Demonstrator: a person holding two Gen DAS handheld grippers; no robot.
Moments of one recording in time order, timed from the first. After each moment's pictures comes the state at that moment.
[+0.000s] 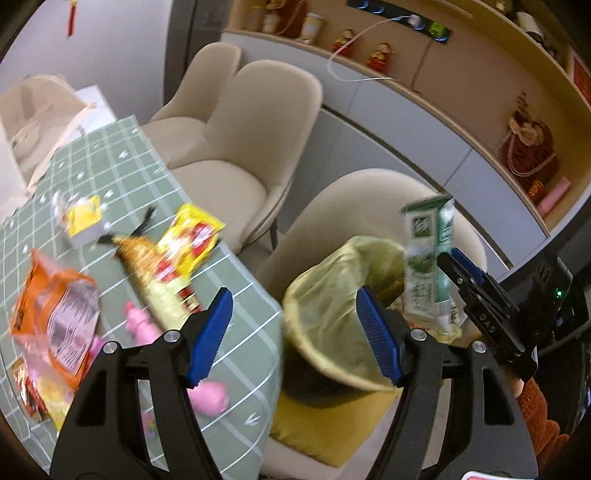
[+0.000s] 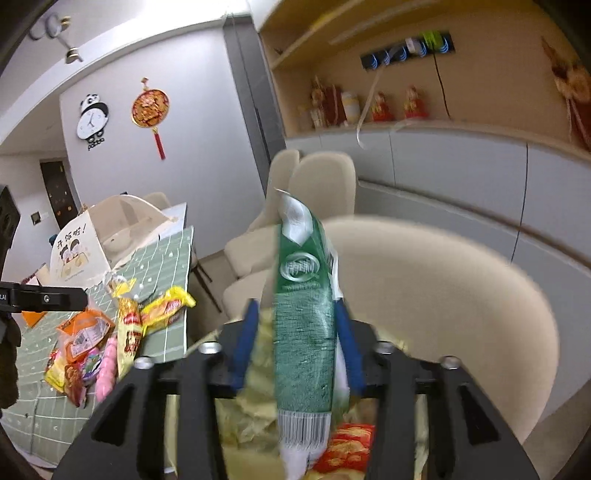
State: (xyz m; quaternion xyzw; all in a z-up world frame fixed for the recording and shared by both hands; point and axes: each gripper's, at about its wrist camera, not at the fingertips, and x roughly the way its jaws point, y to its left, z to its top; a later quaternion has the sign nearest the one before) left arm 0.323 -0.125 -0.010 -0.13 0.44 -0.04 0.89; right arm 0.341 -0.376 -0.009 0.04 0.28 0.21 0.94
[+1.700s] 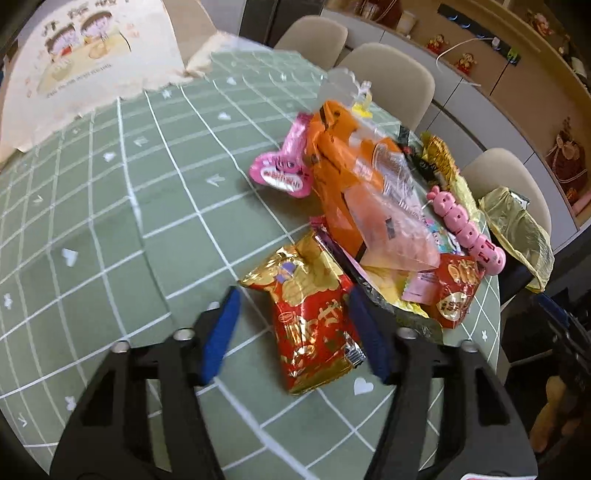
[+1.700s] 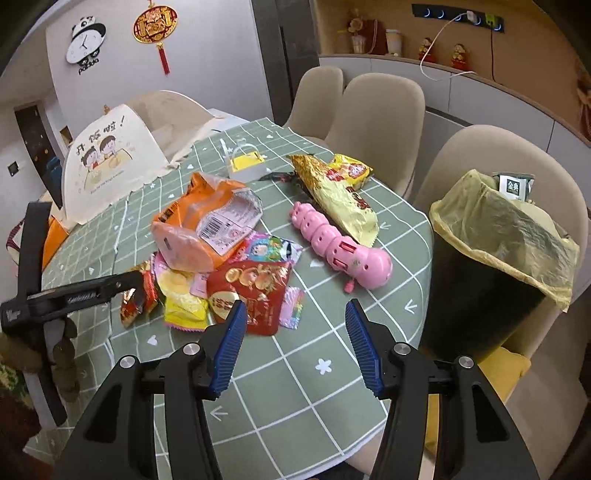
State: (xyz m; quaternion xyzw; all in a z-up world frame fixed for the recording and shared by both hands) left arm 0.169 0.170 -0.117 -0.16 0.49 0.01 0.86; right arm 0.139 -0.080 -0.038 -0.04 0.41 0.15 0.90
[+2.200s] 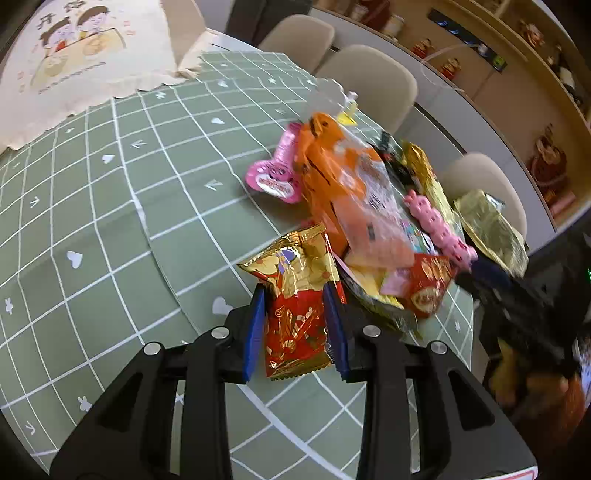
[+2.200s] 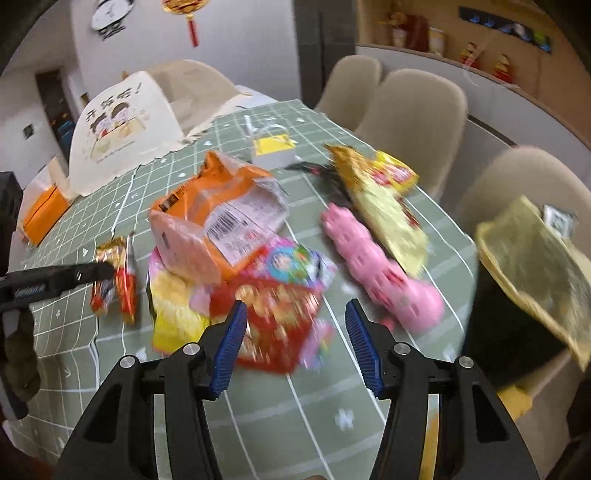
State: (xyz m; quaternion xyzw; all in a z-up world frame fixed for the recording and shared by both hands) left arm 0.155 0.185 -0.097 -0.18 0.48 -0.04 0.86; right arm 0.194 -0.027 -0.060 -0.09 0.42 0.23 0.87
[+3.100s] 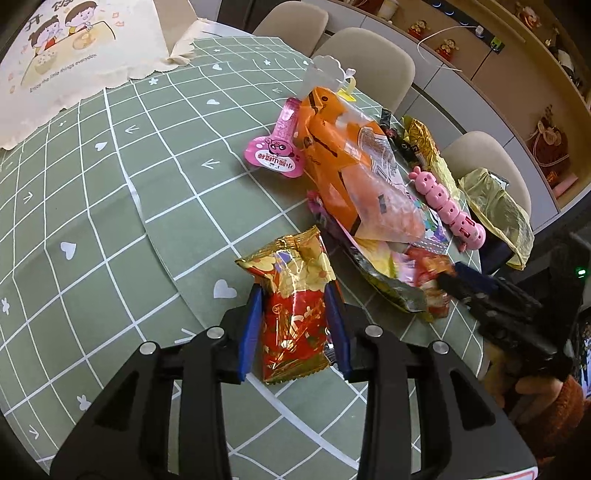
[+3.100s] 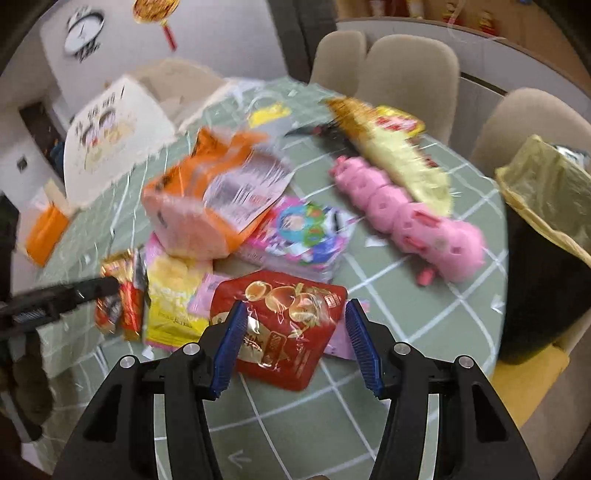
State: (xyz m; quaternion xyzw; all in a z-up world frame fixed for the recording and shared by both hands) left arm 0.153 0.182 -0.110 -0.16 0.50 -0.04 0.85; right arm 0.179 -0.024 -0.098 -0.03 0.47 0.20 0.86
